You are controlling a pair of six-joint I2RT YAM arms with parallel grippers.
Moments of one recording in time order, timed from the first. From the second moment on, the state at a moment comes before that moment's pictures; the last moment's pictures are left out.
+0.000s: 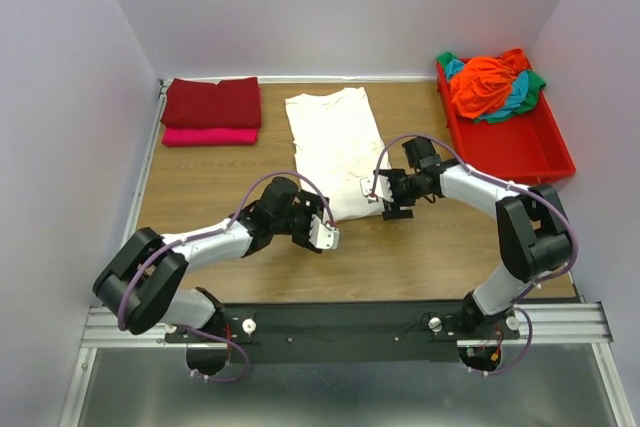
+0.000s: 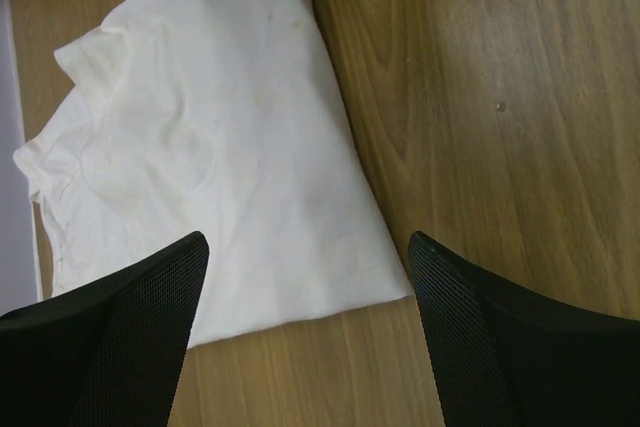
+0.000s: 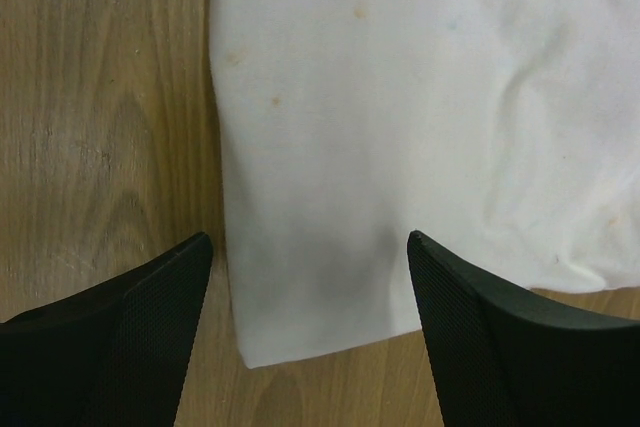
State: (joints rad) left arm -0.68 1.34 0.55 0.17 0.47 1.11; right arm 0.38 1.65 0.95 -0.44 -0.54 -1.36
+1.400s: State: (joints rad) left arm -0.72 1.56 0.71 0.02 0.38 1.01; right arm 0.41 1.58 0.88 -0.49 -0.46 -1.27
